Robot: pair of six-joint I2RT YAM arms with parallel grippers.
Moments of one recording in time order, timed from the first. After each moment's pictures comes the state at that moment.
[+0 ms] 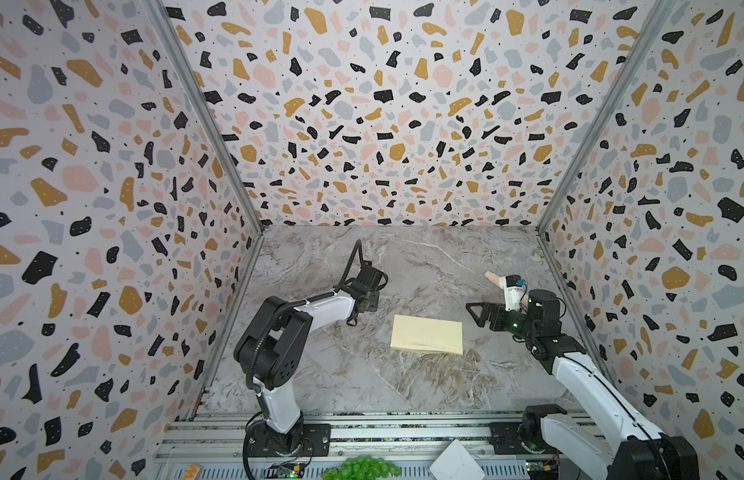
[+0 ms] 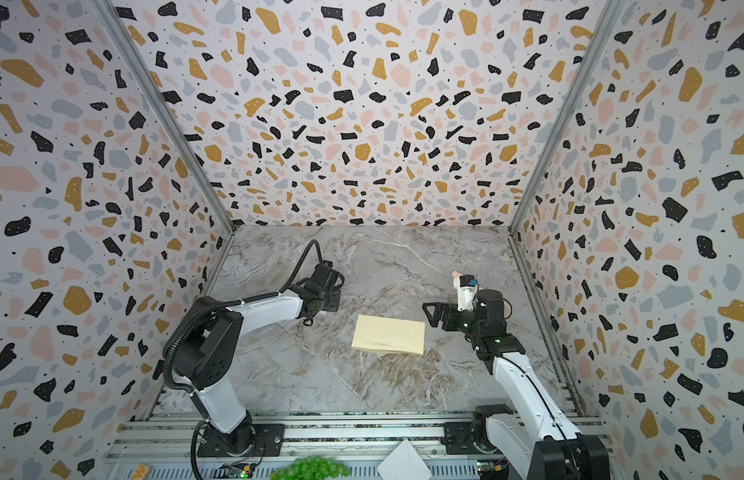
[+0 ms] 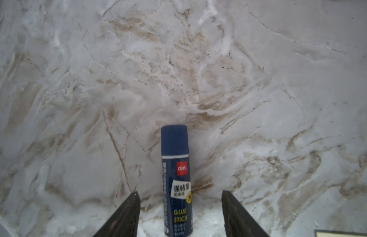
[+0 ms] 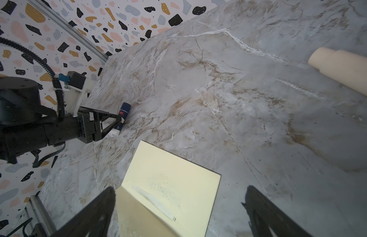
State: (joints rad) left arm -0.52 1.80 1.06 -0.25 -0.31 -0.28; right arm 0.10 0.96 0.51 -0.12 -0.53 0.32
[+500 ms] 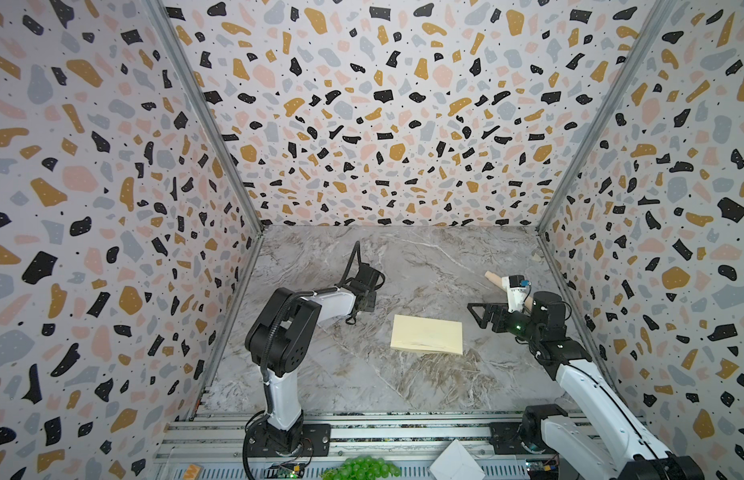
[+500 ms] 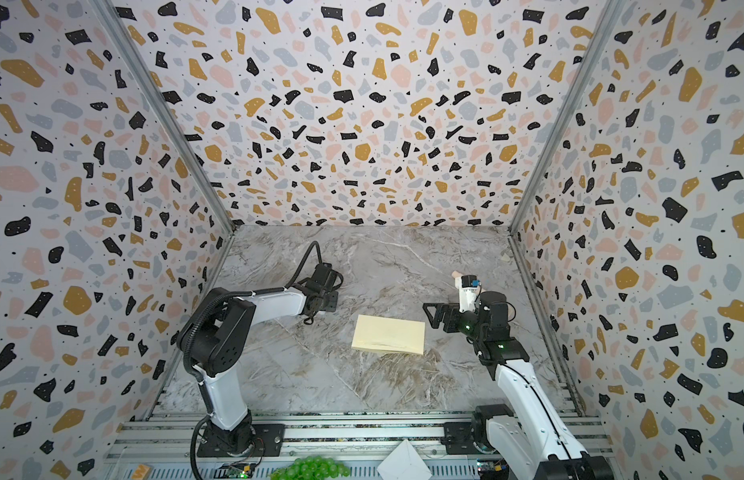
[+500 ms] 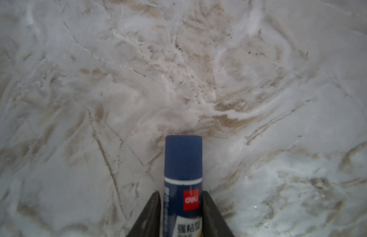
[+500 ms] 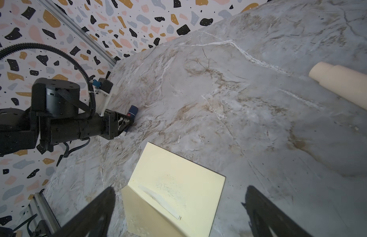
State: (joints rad) left arm -0.48 1.90 1.08 -0.21 -0.28 -0.27; right arm 0.10 0.88 0.51 -0.15 -0.53 0.31
